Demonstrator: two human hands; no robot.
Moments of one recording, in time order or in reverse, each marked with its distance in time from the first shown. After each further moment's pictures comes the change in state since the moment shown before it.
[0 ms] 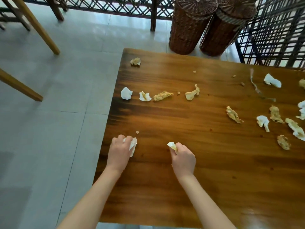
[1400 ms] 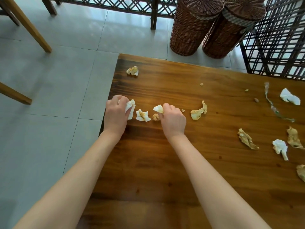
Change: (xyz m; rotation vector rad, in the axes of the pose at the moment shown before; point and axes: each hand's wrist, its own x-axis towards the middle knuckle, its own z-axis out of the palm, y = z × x) left_hand 0.202 -0.013 -0.026 -0.225 0.322 -0.111; right_hand 0.201 -0.082 0.008 -0.143 0.236 -0.333
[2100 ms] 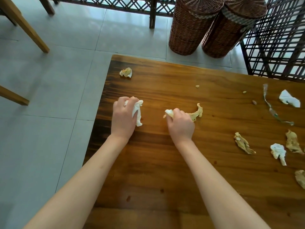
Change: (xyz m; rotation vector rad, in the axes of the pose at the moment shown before) left_hand 0.003 0.045 0.018 -0.133 0.010 0.014; right_hand 0.001 0.053 0.003 0.060 -0.052 0.129
